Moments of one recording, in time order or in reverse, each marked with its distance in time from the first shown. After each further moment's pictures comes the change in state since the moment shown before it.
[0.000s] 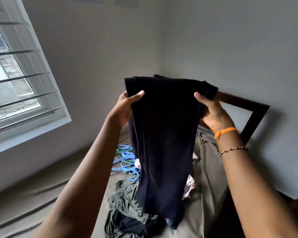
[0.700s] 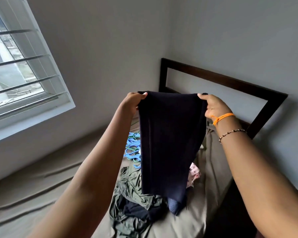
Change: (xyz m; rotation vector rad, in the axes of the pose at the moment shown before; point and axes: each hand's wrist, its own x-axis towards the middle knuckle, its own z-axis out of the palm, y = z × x) left_hand 0.047 -0.045 -0.018 0.320 0.277 -0.350; right_hand 0.062 0.043 -0.012 -0.148 0.291 0.341
